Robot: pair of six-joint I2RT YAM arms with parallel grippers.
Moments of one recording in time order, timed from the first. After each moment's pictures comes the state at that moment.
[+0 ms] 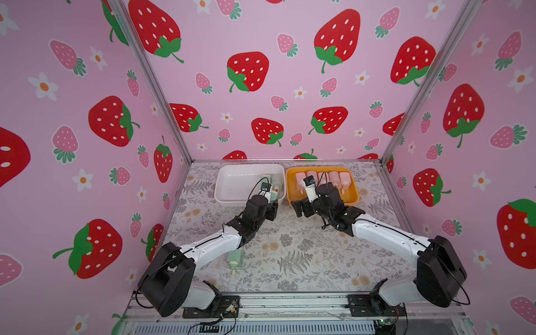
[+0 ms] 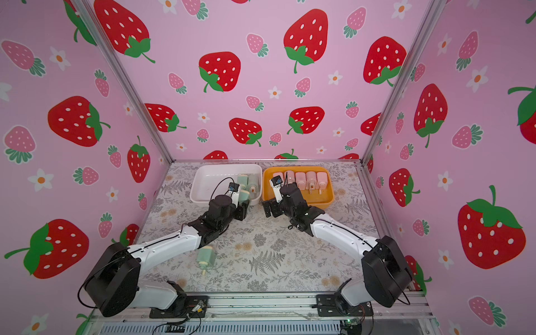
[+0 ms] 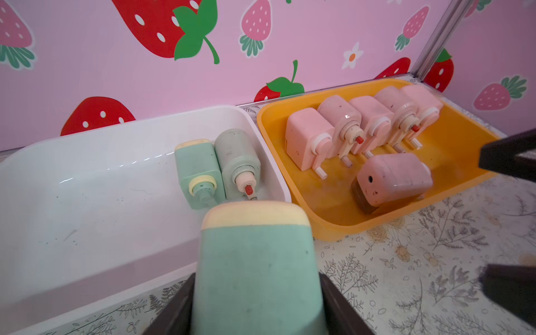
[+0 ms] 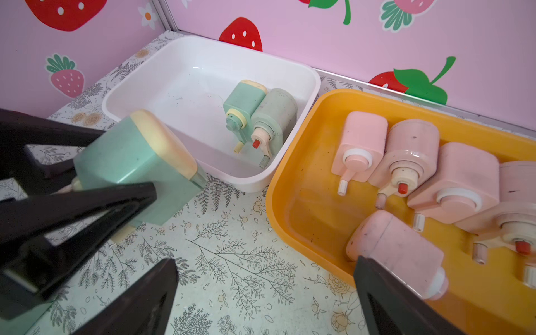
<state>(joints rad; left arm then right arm) -0.59 1.39 0.77 0.19 -0.25 -0.13 0.65 1.42 0.95 -0.05 0.07 0.11</state>
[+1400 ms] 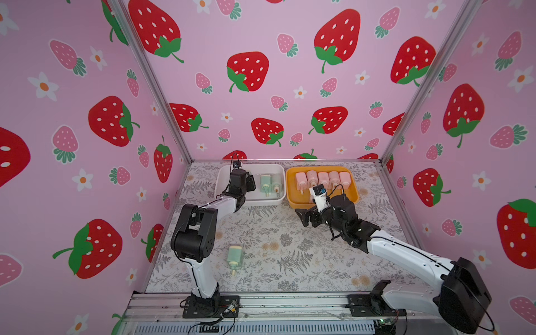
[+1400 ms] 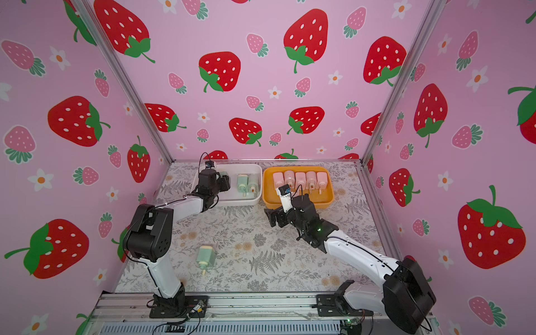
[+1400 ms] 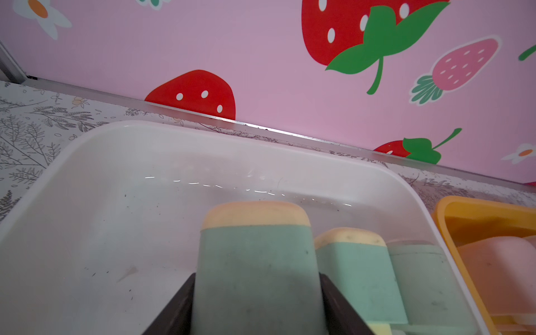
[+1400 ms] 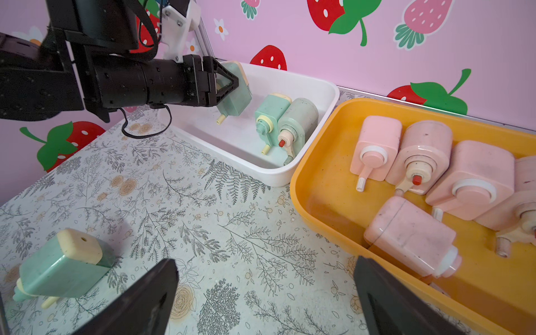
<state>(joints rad) -0.22 1.88 1.12 0.30 -0.13 -0.29 0.67 1.22 0.77 0.05 -0.03 0.15</state>
